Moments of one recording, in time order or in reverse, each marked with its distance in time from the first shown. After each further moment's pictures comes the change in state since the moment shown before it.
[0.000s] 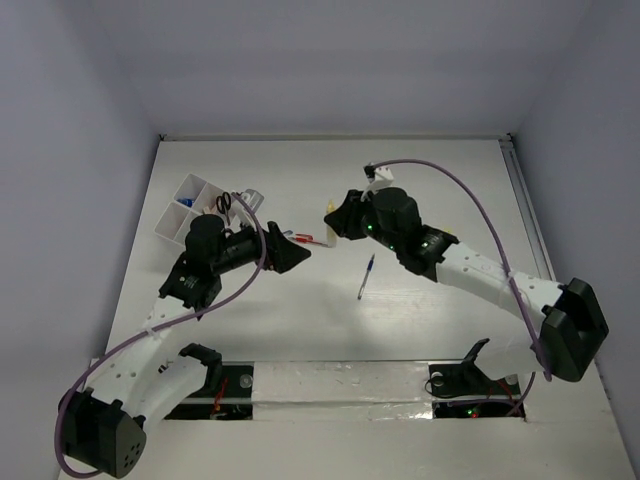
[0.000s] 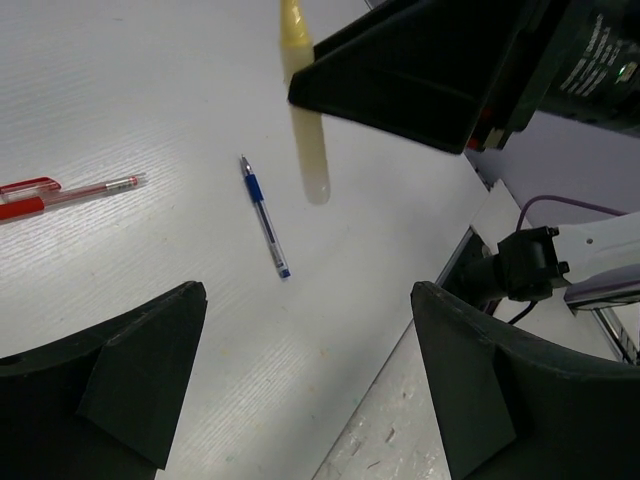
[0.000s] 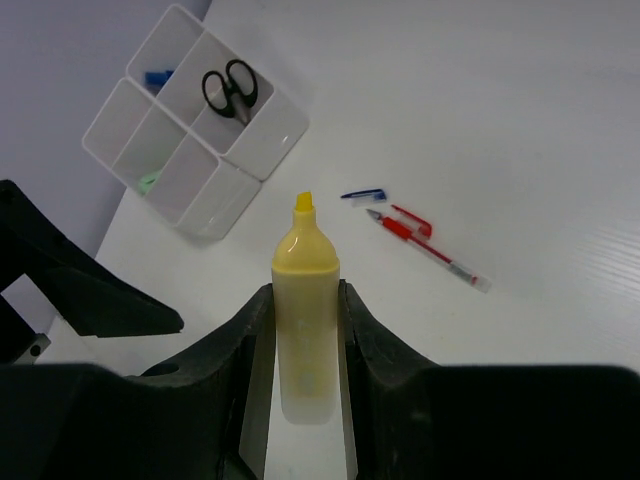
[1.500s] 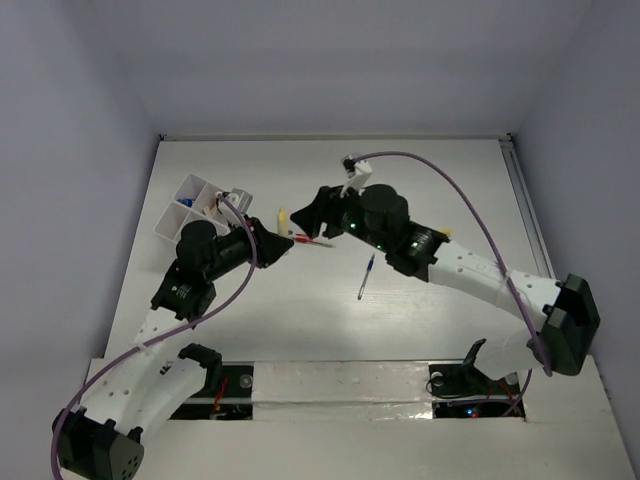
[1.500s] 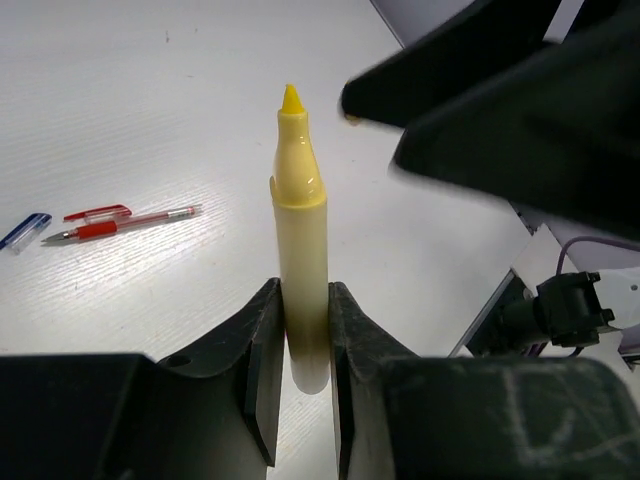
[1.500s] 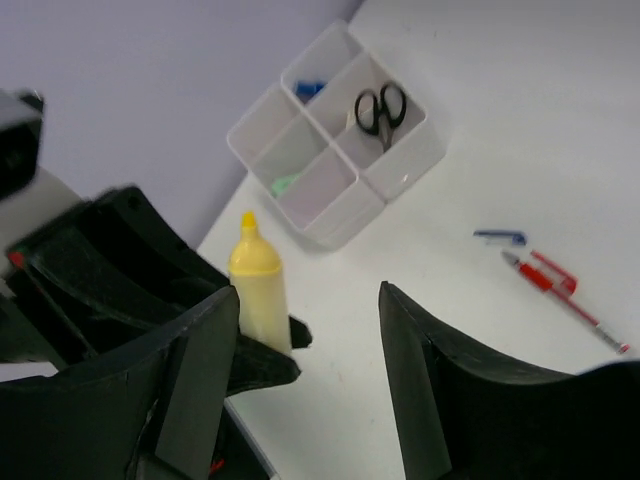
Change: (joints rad) left arm 0.000 -0.088 0.000 -0.027 -0.152 0.021; right arm 0.177 0.103 0.151 0.075 -0.027 0.021
